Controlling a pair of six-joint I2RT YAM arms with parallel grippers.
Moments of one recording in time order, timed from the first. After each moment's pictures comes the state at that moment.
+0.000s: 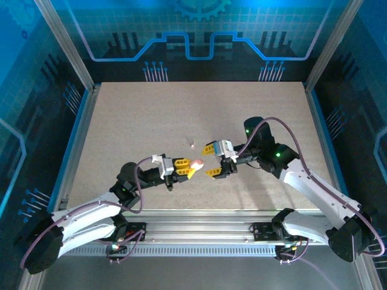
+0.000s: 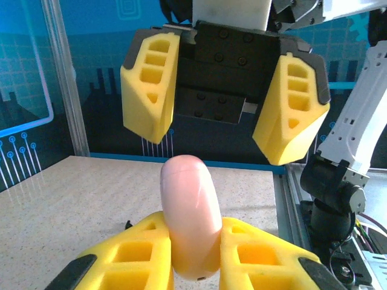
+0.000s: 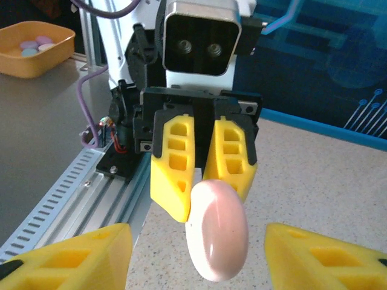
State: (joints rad) left arm -0.70 0.92 0.27 0.81 0.55 -0.04; right arm 0.59 1.11 0.96 -0.42 -1.00 -0.70
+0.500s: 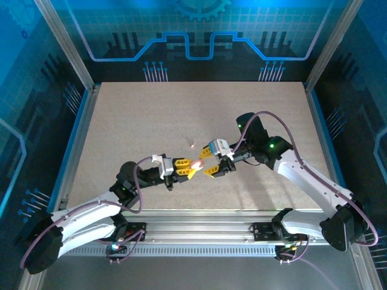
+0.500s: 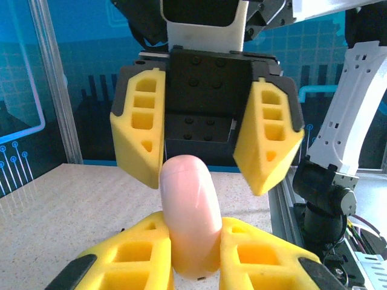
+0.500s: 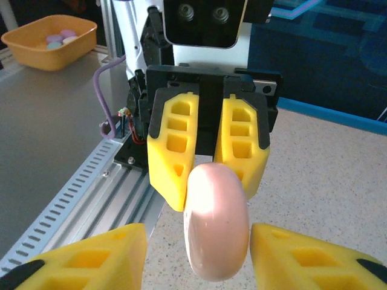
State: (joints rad) left arm -0.70 0.92 0.29 0.81 0.58 -0.03; right arm 0.58 1.22 1.06 -0.57 -1.05 -0.81
